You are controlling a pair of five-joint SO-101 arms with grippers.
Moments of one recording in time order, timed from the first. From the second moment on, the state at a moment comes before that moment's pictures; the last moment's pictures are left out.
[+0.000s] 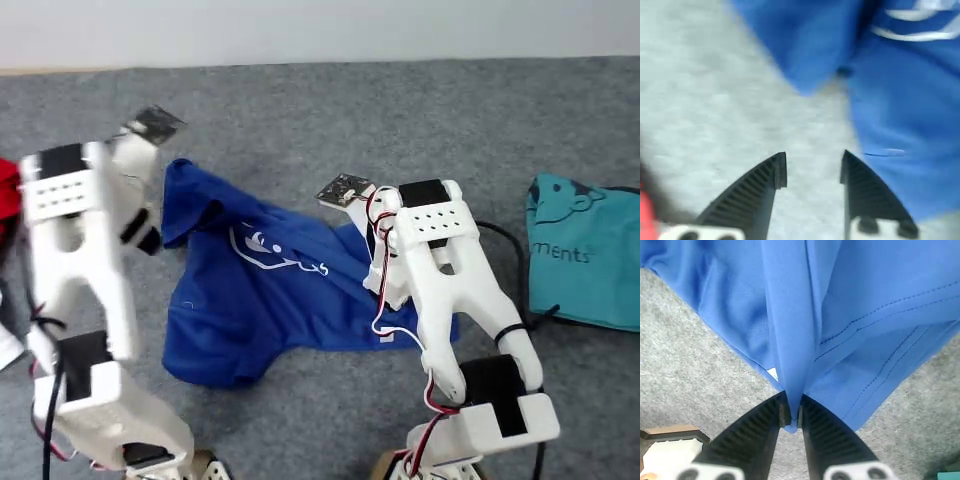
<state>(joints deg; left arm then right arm) -20.2 11.0 -6.8 88.1 -41.5 -14.4 1.1 14.9 87.1 35.9</state>
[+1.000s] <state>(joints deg) -15.1 27.9 -6.8 66.2 -66.7 -14.4 1.1 14.9 87.1 35.9</state>
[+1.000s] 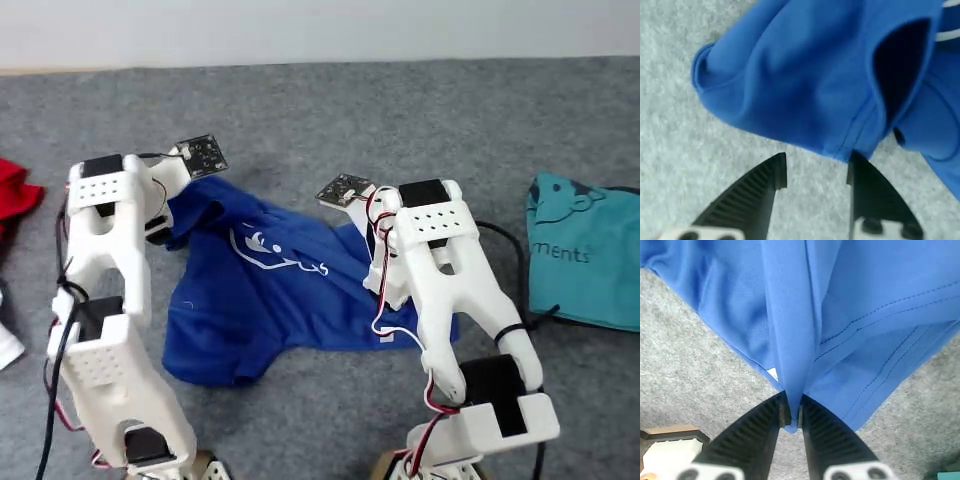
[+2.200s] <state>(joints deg) -12.6 39.7 -20.4 76.4 -61.9 -14.4 1.1 14.9 86.5 35.9</state>
